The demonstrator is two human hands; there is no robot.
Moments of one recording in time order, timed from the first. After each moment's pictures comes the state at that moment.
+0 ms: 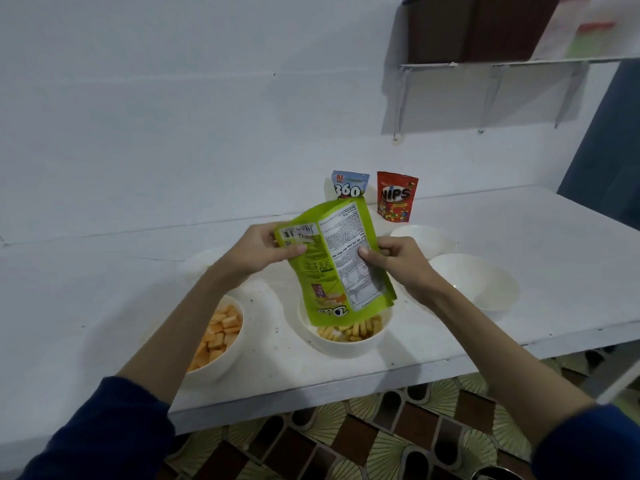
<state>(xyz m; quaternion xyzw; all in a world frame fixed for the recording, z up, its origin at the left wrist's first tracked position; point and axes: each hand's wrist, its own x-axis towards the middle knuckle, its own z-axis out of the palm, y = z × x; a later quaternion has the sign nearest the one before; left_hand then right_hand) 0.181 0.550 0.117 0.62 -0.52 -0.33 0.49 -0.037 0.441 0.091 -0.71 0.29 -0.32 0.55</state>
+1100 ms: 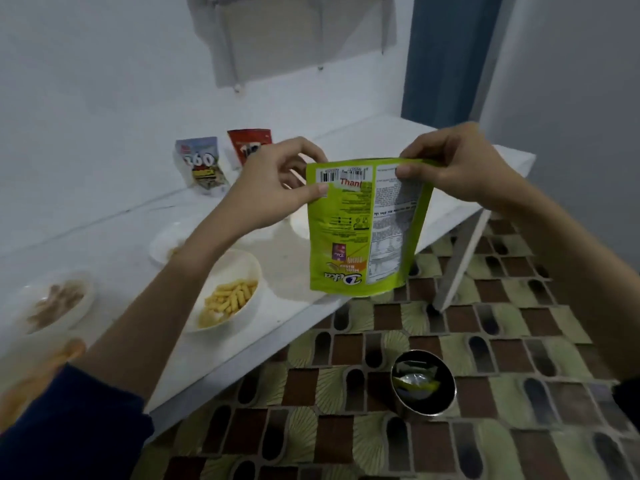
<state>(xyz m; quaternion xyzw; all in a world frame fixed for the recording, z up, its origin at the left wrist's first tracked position) -0.028 0.485 0.163 0.48 -0.76 -0.23 0.38 -0.269 0.455 0.159 -0.78 0.44 -0.38 0.22</state>
